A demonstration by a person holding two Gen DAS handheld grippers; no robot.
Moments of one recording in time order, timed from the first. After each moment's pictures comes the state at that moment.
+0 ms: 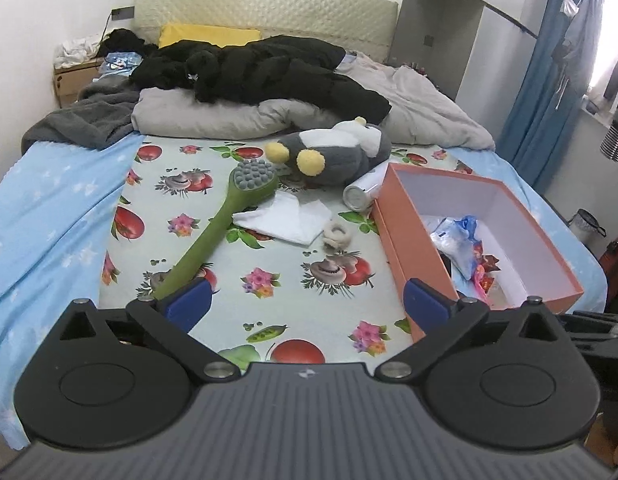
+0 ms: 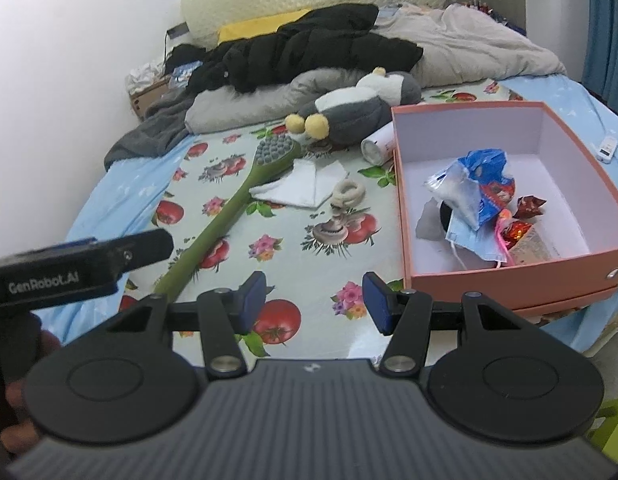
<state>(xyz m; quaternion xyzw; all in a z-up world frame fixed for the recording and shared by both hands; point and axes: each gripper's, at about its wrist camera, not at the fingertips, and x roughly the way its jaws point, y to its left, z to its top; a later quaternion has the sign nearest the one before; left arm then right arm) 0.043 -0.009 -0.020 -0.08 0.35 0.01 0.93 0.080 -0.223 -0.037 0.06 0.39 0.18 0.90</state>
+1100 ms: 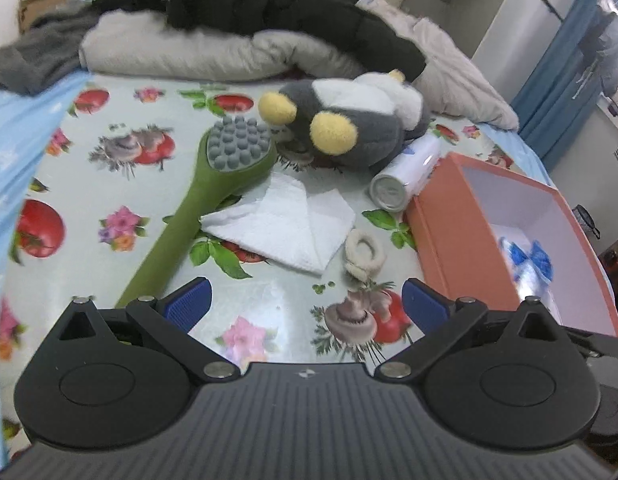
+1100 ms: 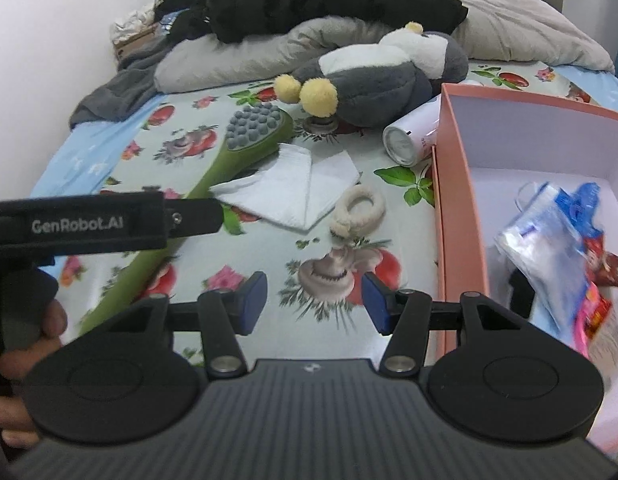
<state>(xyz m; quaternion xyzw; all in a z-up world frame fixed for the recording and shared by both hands) 0.266 0.048 -0.127 -0.14 0.43 -0.02 0.89 0.252 -0.154 -0.120 0.01 0.45 0.19 0.87</state>
